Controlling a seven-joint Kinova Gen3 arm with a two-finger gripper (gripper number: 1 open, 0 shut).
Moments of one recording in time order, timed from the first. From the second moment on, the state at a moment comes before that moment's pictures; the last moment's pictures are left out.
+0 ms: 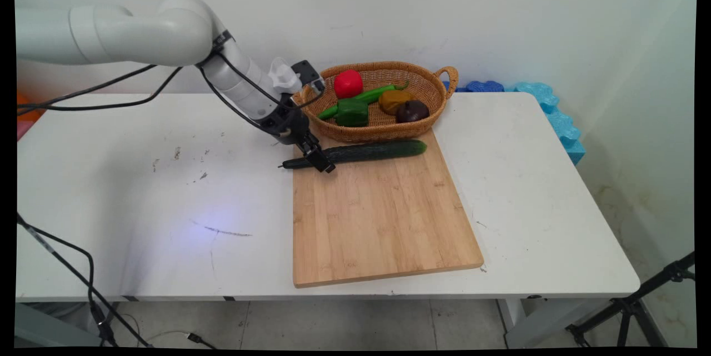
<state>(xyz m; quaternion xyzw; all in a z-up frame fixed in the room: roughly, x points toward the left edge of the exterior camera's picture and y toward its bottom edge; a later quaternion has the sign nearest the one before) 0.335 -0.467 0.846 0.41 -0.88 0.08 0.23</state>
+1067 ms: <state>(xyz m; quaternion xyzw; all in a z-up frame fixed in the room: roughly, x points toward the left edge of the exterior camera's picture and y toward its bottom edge) 0.327 -0.479 0.841 0.38 -0.90 0.06 0.22</state>
